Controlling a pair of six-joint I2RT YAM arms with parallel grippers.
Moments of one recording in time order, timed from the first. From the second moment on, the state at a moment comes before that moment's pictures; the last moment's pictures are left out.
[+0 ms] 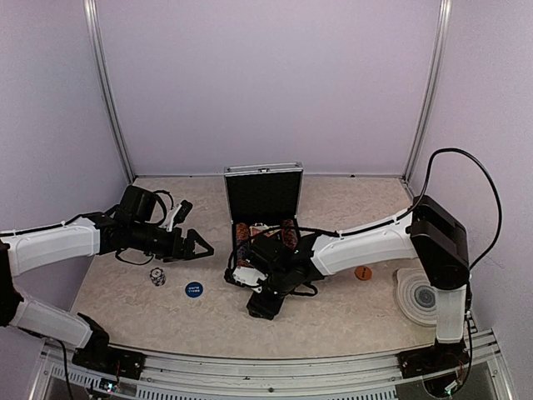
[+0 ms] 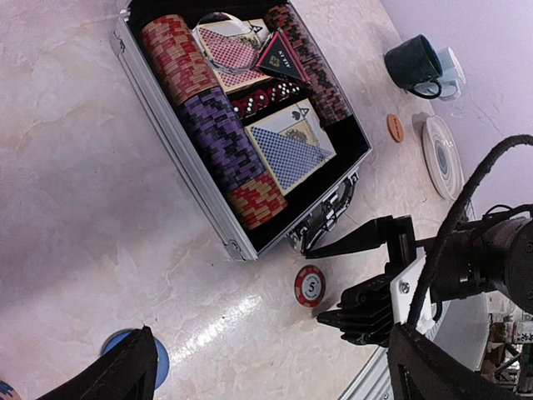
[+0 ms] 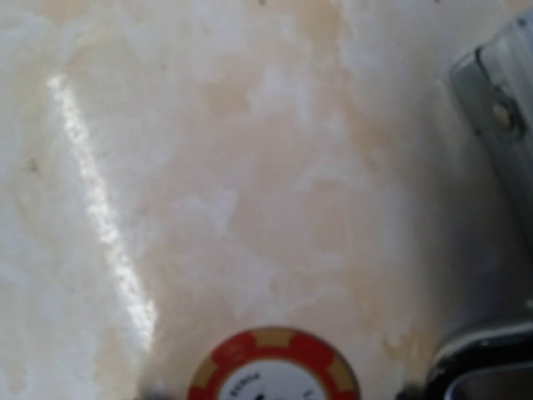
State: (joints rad) left arm -0.47 1.27 0.74 -0.28 0.54 -0.38; right arm 1.14 2.05 1.37 -0.43 -0.07 -0.07
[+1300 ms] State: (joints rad) left arm -0.47 1.27 0.74 -0.28 0.53 -0.38; right arm 1.14 1.98 1.39 -0.44 -0.03 -0.10
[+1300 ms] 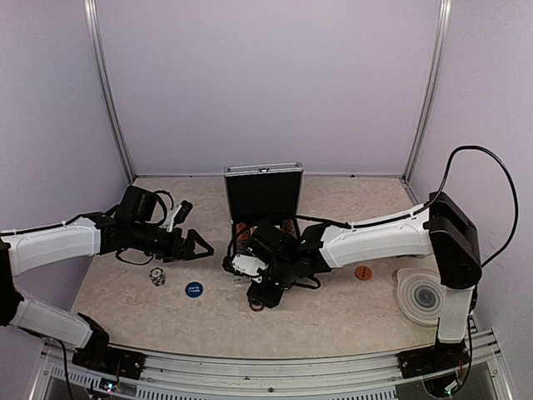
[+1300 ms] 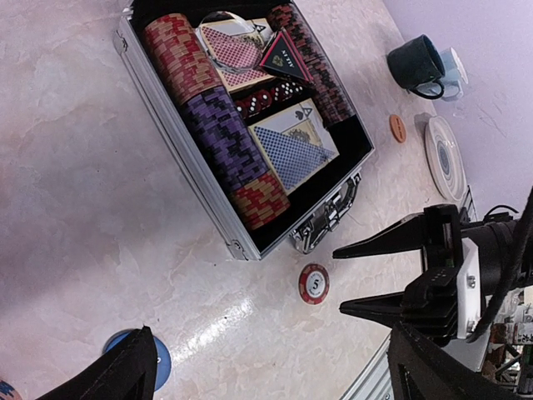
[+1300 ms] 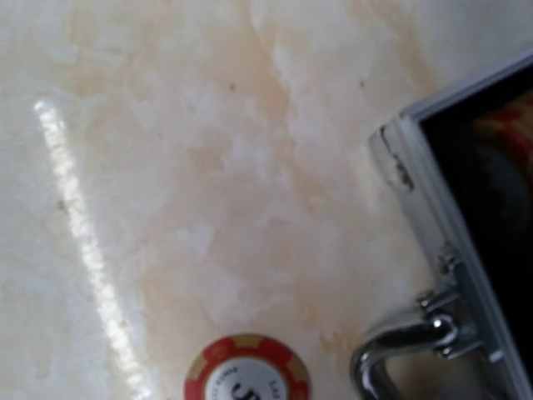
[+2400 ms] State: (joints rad) left arm -0.47 1.28 0.74 -0.26 0.53 -0.38; right arm 1.15 2.13 1.54 -0.59 -0.06 -0.14
